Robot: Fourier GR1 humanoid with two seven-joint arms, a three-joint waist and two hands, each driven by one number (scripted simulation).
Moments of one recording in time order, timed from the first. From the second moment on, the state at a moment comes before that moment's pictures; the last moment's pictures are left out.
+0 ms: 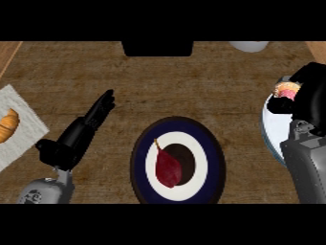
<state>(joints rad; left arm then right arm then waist) -0.13 0.12 -0.12 -1.59 0.02 -0.18 0.08 -0.44 -0.24 0.06 -1.65 1.38 0.00 0.97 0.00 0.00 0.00</state>
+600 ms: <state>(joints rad) -0.12 0.10 -0.13 -1.58 -0.01 -0.17 0.07 -0.36 -0.28 -0.18 -1.44 1.09 0.01 0.79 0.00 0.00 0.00</state>
